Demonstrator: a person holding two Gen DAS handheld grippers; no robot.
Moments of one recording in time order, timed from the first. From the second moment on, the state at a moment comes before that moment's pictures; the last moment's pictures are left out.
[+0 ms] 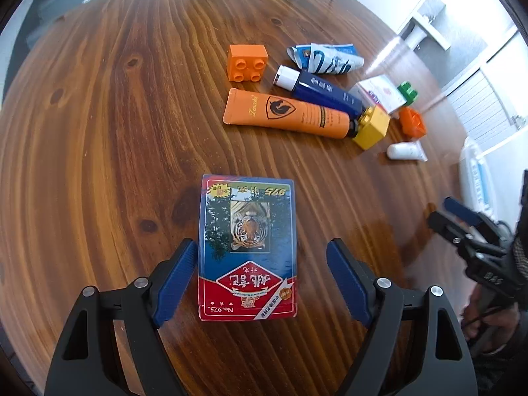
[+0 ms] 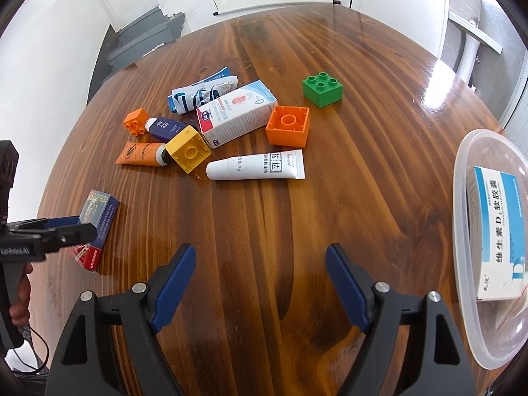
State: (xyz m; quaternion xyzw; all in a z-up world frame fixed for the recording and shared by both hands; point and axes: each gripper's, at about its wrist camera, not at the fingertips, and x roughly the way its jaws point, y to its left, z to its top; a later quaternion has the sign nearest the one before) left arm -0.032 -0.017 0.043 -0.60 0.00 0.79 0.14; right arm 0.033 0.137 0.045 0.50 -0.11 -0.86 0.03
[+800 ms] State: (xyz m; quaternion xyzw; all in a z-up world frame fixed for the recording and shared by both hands) left arm -0.009 0.022 0.041 -0.56 0.04 0.82 0.13; right arm -0.022 0.151 0.039 0.51 -0.20 -0.83 0.03
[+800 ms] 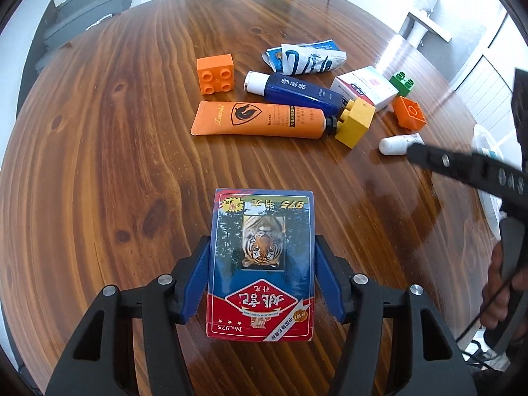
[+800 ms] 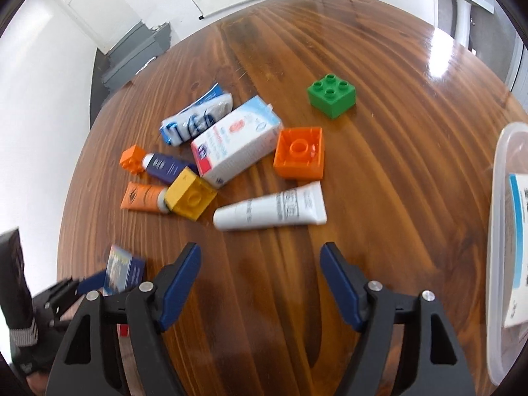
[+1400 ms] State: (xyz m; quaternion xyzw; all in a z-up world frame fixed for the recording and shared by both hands) left arm -0.003 0.030 0.056 -0.56 0.04 0.81 0.15; right arm -0.026 0.104 0.037 0.52 0.03 -0.86 0.03
